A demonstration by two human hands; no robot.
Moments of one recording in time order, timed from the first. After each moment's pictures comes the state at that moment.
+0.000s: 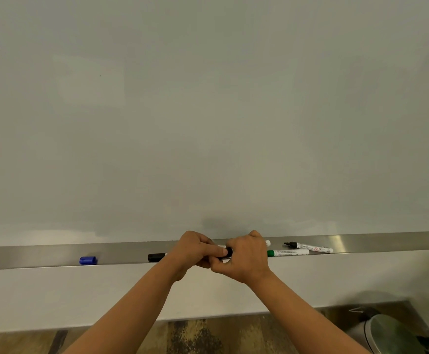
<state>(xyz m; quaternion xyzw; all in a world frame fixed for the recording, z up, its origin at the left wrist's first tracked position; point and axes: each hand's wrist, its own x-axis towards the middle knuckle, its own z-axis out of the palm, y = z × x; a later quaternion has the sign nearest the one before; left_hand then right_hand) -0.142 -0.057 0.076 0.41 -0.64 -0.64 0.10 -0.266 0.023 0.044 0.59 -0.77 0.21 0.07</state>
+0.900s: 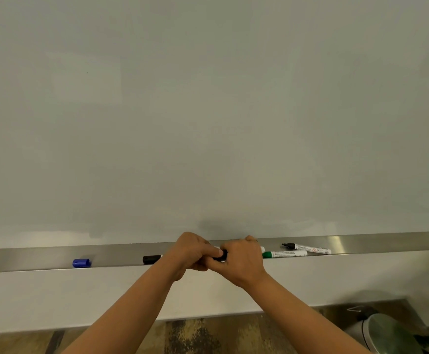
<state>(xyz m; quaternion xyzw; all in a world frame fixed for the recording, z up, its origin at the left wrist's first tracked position) -0.154 -0.059 0.074 0.46 -0.62 -0.63 0.08 -0.275 0.019 0.032 0.61 -0.76 0.22 0.03</state>
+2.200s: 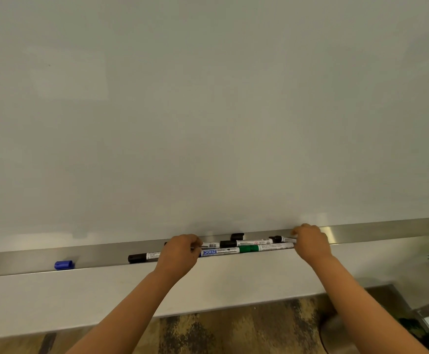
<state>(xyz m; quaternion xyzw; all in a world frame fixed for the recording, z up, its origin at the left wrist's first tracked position) -0.168 -0.060 0.017 0.43 -0.84 -0.30 0.12 -0.448 0.086 0.022 0.40 -0.91 -0.01 -0.05</state>
